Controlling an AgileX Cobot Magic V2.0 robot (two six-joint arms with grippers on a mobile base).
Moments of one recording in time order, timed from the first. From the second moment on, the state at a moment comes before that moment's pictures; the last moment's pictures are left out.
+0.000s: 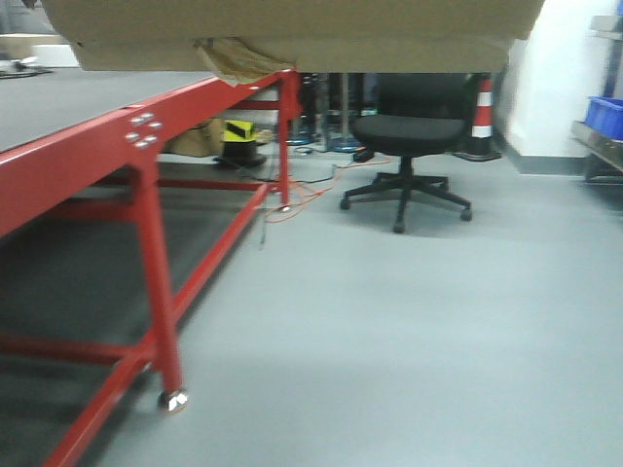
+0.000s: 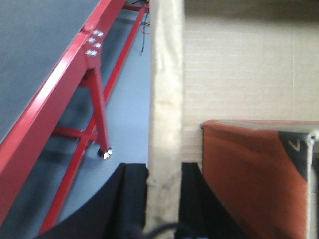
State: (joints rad) left arm -0.57 1.38 -1.68 0.64 1.03 -0.76; right arm 0.40 1.34 -1.56 -0.42 0.84 0.56
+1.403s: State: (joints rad) left arm -0.57 1.38 -1.68 0.65 1.03 -0.76; right arm 0.40 1.34 -1.56 -0.42 0.83 0.56
